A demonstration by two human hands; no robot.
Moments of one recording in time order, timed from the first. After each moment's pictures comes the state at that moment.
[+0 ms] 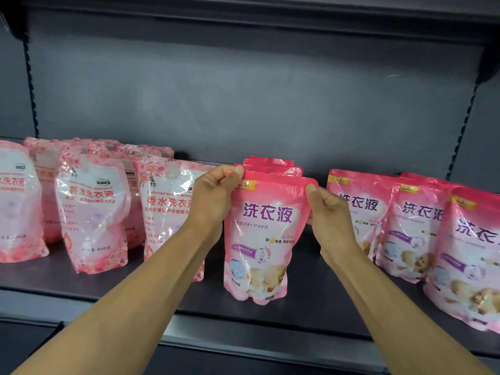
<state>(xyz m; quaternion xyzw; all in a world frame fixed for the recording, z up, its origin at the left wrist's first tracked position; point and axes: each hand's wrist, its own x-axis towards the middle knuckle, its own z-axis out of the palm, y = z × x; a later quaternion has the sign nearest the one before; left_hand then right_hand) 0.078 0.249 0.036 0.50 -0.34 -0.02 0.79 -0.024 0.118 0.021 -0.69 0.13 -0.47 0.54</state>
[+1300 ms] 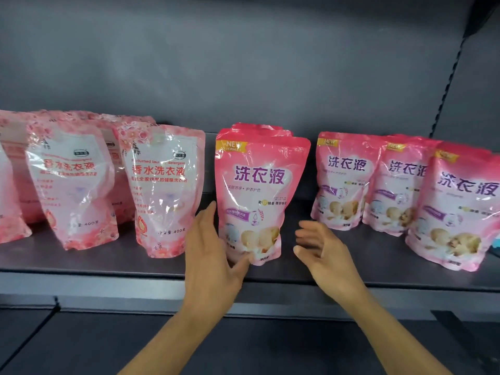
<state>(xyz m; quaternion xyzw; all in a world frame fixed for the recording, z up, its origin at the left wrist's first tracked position) 0.038 0.277 -0.098 0.75 -0.38 0.16 0.52 -0.081 0.119 -0.087 -0.83 0.22 -0.35 0.38</state>
